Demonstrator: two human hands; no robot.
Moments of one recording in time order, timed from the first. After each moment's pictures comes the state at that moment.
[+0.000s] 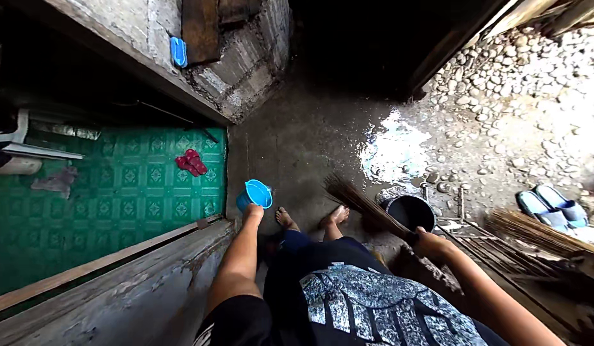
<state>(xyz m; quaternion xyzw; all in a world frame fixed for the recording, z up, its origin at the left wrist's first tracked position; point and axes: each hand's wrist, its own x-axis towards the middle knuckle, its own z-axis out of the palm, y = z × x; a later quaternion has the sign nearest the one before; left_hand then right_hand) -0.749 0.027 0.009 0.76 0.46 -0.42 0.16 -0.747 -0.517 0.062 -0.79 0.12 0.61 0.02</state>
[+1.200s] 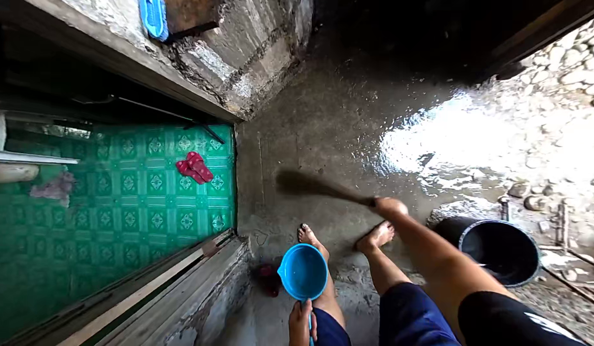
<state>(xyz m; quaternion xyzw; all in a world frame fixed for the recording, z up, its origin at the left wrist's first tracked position) -0.945 0.008 -0.100 0.50 0.56 -0.21 0.62 -0.607 -0.256 -0.292 -0.85 0.03 0.52 0.03</state>
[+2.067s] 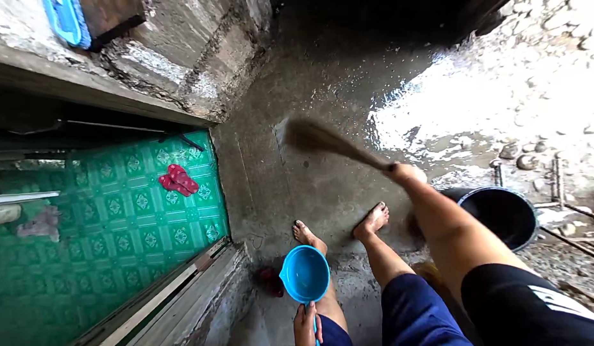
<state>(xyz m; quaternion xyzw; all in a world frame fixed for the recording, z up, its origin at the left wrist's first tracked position) -0.951 -0.020 -0.127 0.51 0.56 -0.26 0.60 -0.555 -0.352 -0.310 -0.86 0.17 0.47 0.09</state>
